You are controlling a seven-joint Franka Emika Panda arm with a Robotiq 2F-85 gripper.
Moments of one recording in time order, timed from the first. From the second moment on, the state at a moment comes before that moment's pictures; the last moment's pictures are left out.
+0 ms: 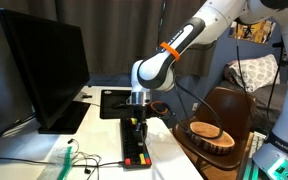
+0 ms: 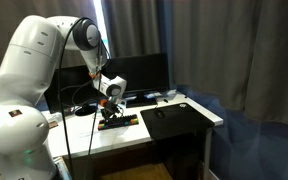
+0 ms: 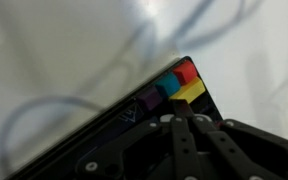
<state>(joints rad) 0.25 0.54 0.33 -2.09 0.37 2.36 -0.24</state>
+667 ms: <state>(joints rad) 0.24 0.55 0.33 -2.08 0.37 2.36 -0.23</state>
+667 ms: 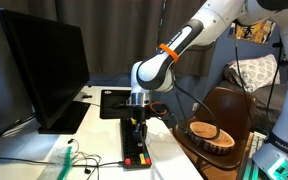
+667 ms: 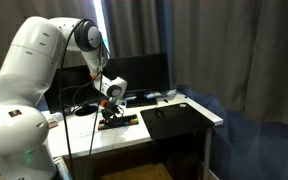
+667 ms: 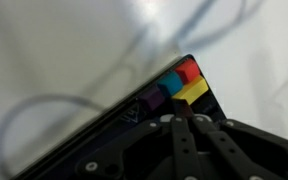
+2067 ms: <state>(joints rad) 0.29 0.28 0.38 -2.19 0.29 2.32 -0.14</state>
